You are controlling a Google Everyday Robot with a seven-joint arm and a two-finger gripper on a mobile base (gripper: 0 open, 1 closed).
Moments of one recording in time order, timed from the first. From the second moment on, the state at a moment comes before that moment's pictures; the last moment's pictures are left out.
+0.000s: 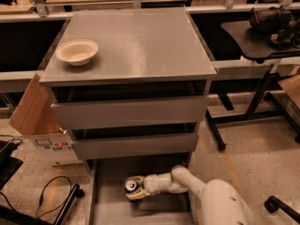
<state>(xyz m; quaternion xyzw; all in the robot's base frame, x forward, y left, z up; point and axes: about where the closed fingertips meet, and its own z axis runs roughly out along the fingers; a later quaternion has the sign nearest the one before) 0.552 0.090 0.247 -0.55 0.52 0.51 0.42</state>
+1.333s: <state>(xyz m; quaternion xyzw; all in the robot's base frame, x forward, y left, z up) 0.561 0.082 0.203 -0.50 0.55 0.47 0.47</state>
